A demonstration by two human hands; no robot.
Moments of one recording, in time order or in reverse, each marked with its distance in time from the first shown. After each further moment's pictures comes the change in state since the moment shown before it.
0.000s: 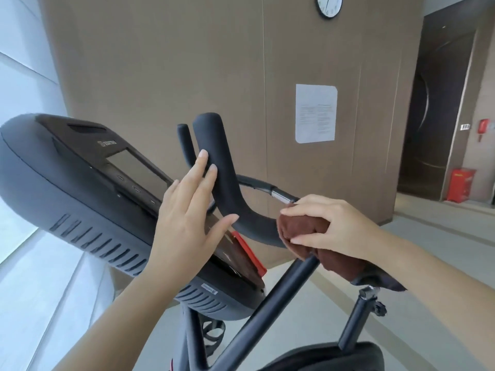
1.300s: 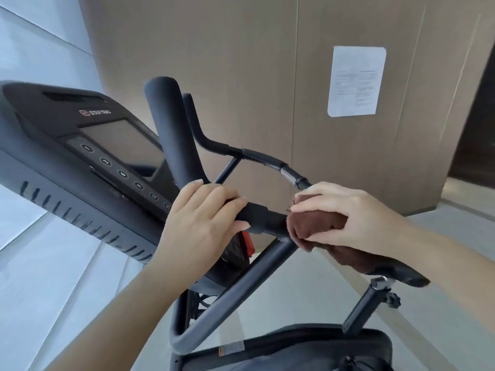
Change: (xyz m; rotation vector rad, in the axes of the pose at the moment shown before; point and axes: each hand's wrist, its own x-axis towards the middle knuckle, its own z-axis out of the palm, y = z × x) left_hand -0.004 0.063 0.035 0.327 -0.176 0.179; right_hand -0.021 0.055 -0.035 -0.001 -0.172 -0.115
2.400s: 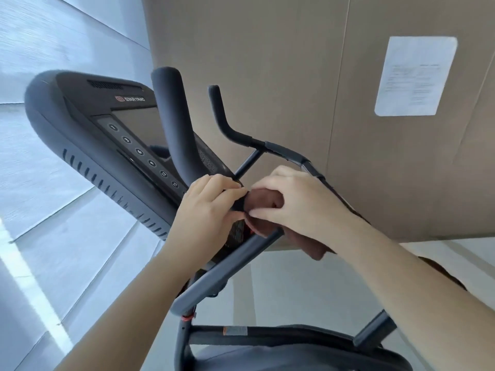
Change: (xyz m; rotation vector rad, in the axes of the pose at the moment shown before) left_hand 0.005 0.047 0.000 -0.109 -0.081 -0.289; right_hand 0.031 -0.015 0.021 -0.045 0.064 -0.113
